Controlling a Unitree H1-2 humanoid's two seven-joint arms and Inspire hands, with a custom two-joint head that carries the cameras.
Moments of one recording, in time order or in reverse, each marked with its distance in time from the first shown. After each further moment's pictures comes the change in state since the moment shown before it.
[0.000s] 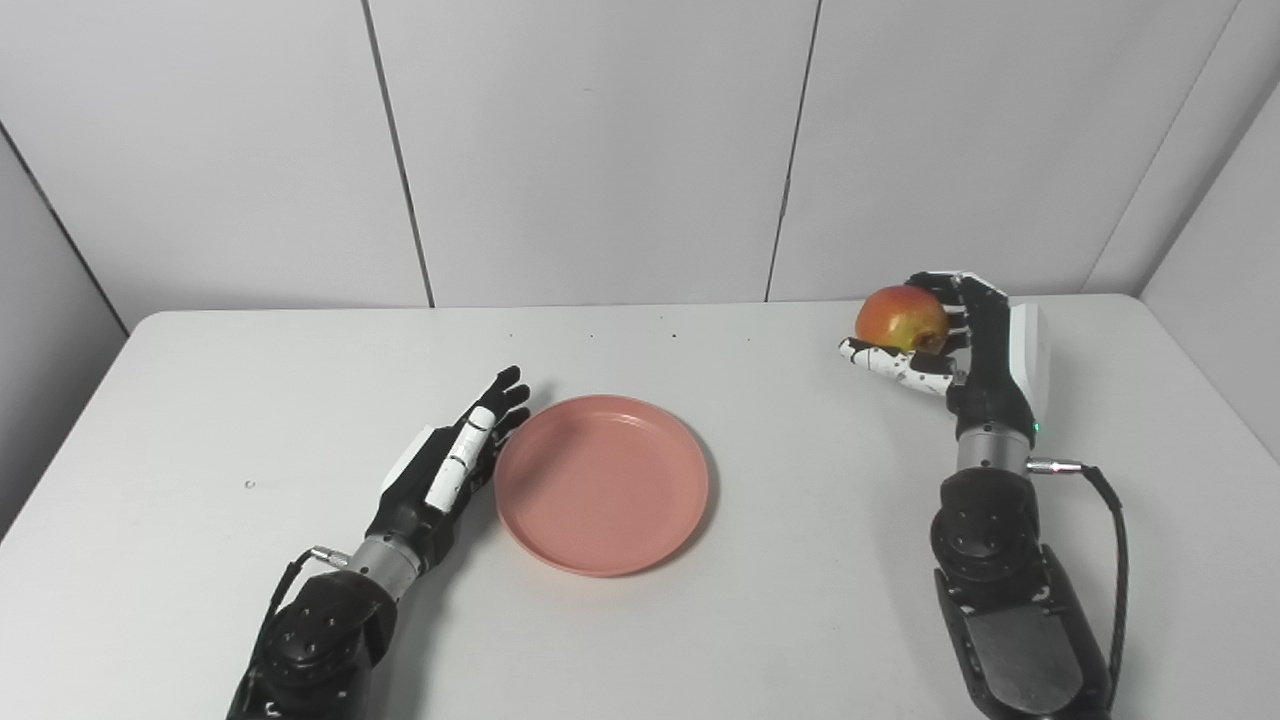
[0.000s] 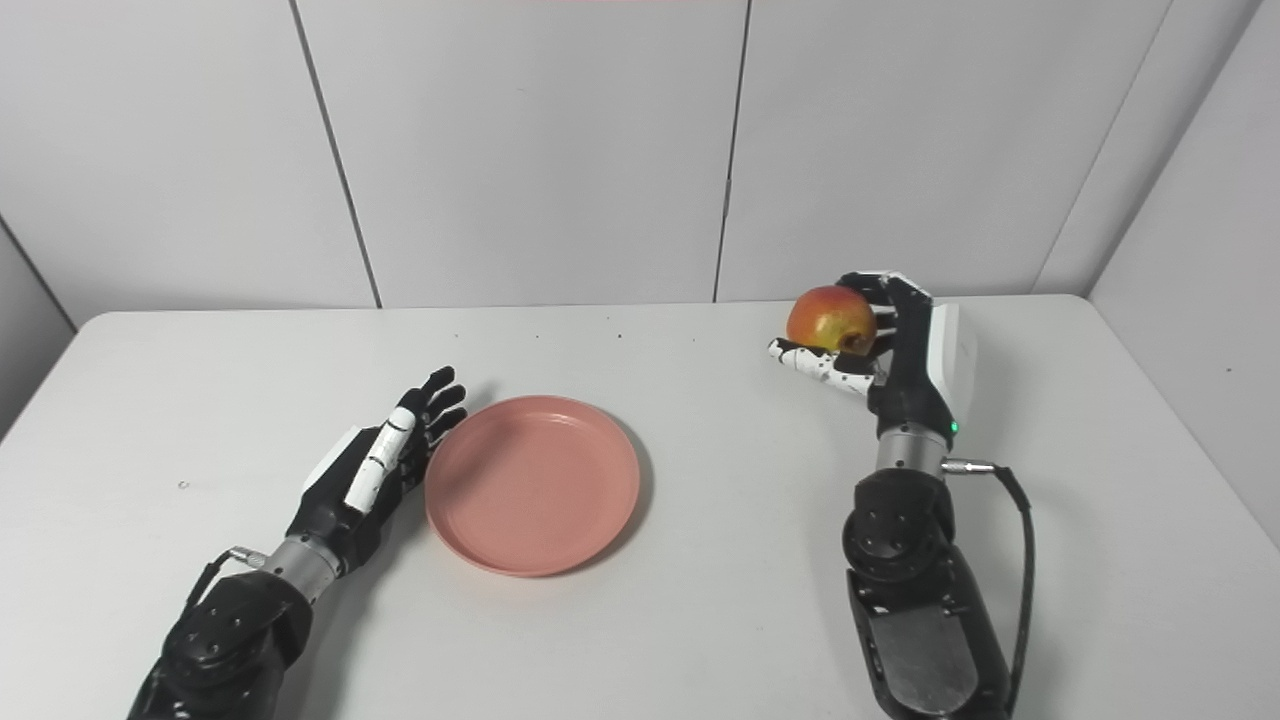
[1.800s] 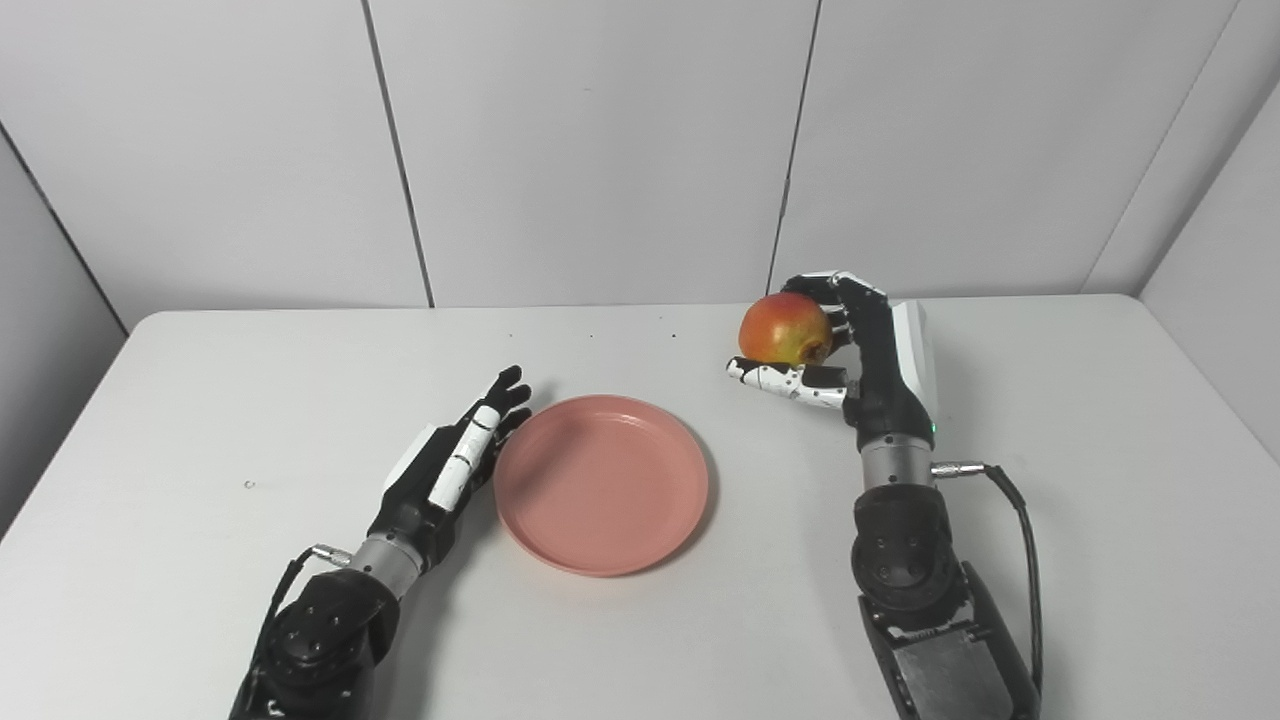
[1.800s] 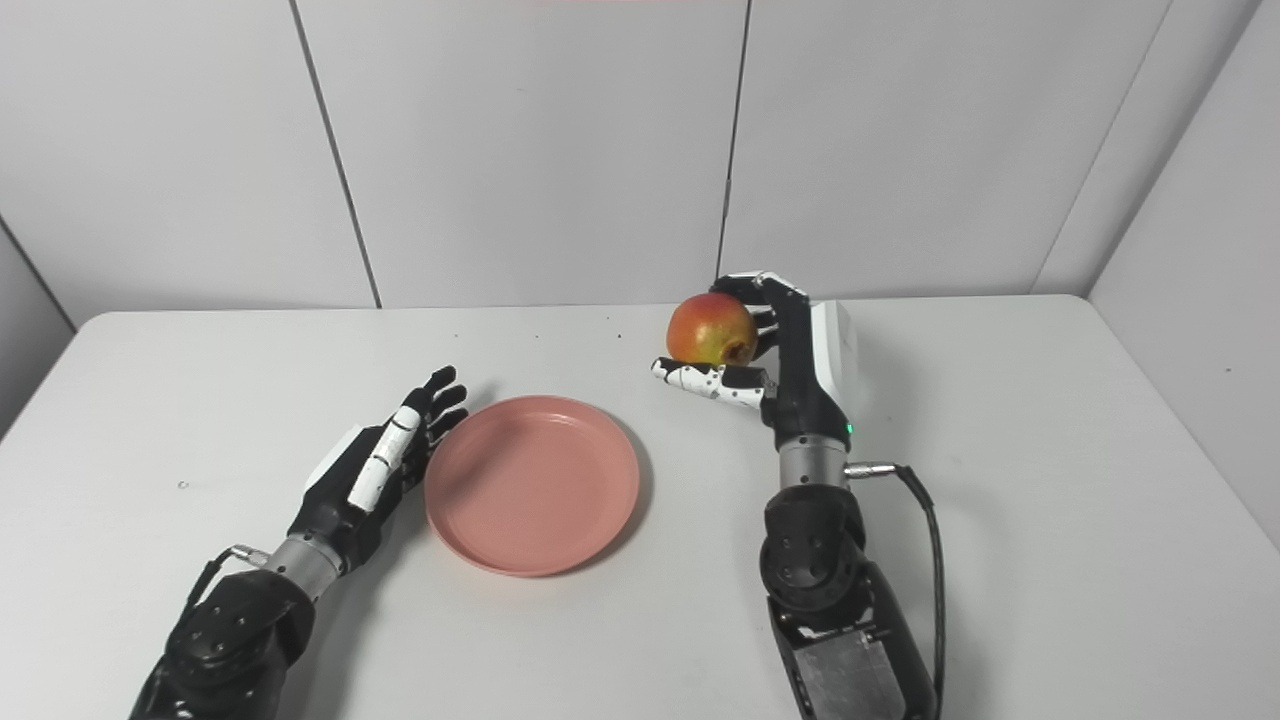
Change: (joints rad) left arm 0.000 -0.005 -0.005 -0.015 0.024 0.016 0.011; right arm 0.015 0.085 0.143 -0.071 -0.041 -0.050 0.081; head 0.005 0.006
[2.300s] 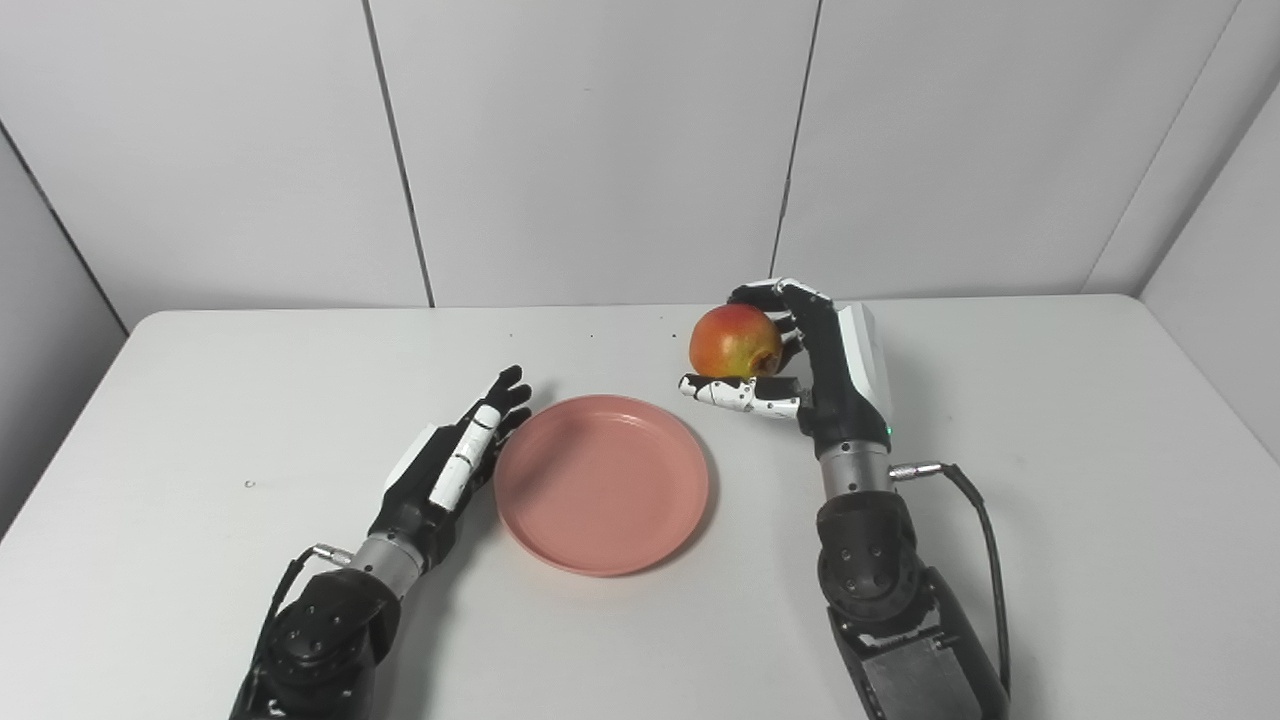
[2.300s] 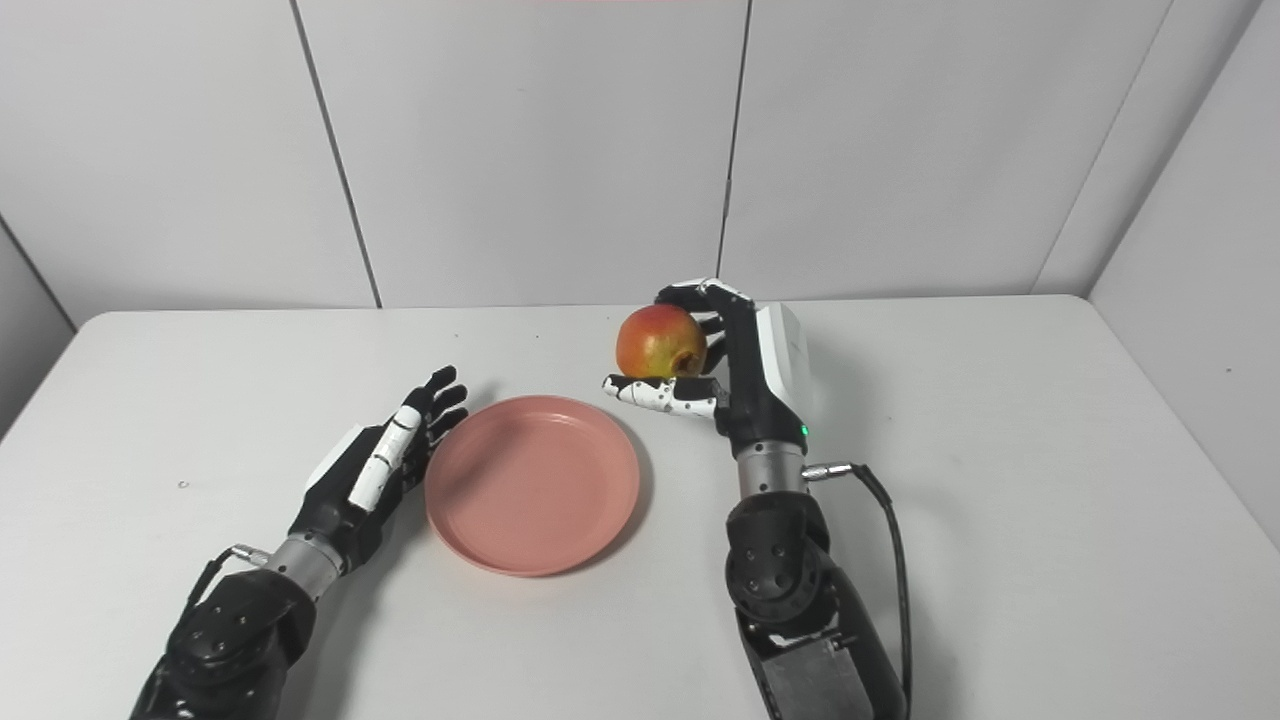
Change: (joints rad) left arm 0.000 0.000 -0.001 -0.004 0.000 0.006 0.001; right arm 0.001 0.035 0.045 -0.010 -0.048 0.000 0.033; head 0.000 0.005
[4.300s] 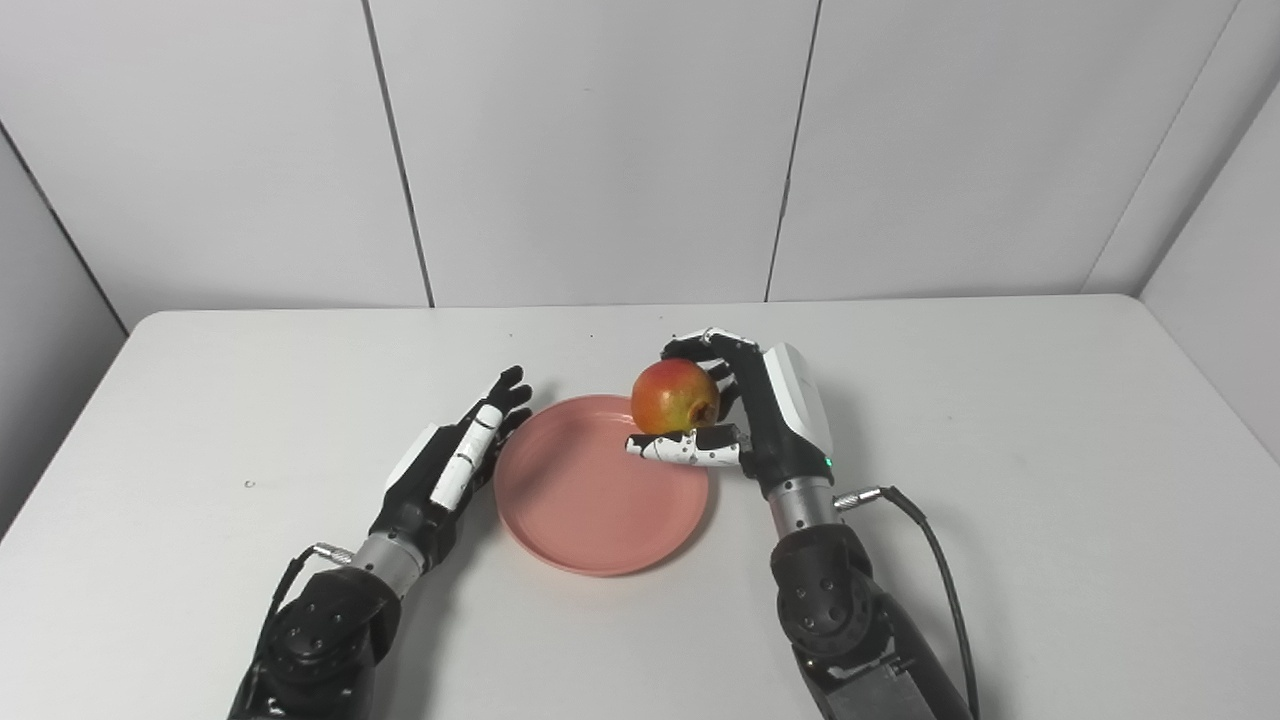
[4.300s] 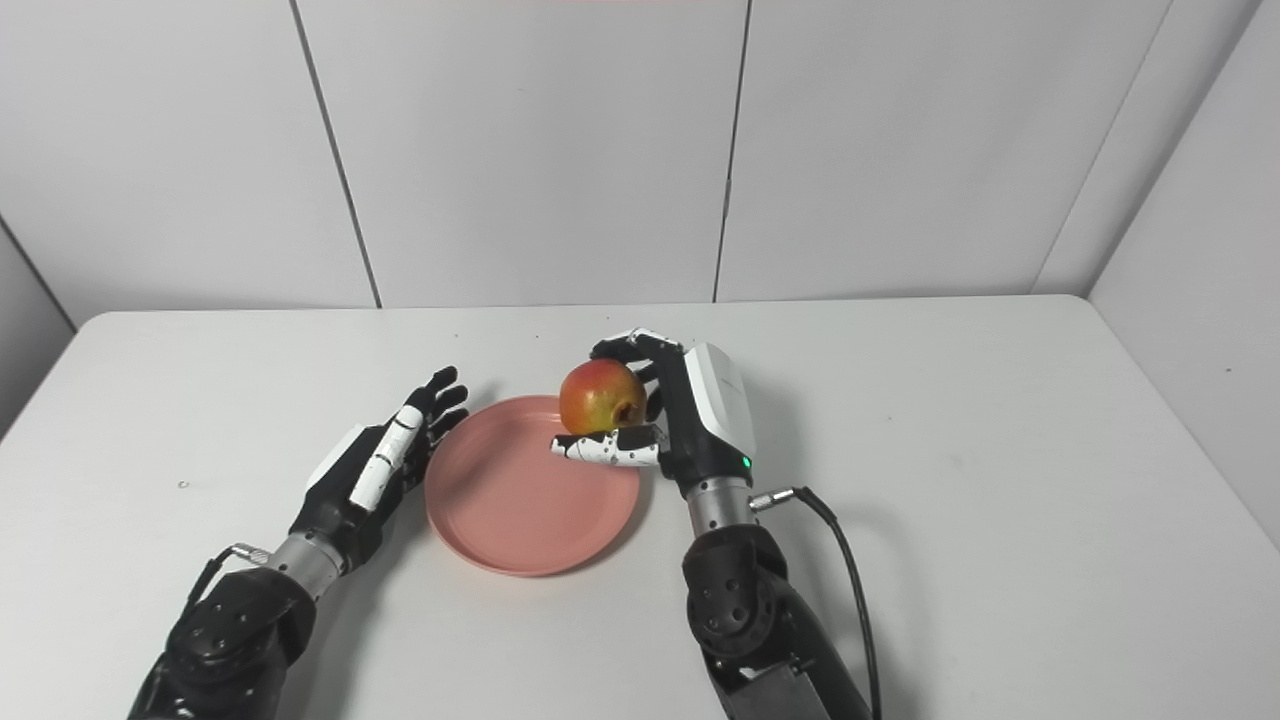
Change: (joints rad) left arm -0.001 0.005 -0.009 -0.013 0.001 0.026 0.003; right arm 0.025 0.021 0.097 0.083 -0.048 -0.039 0.036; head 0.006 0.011
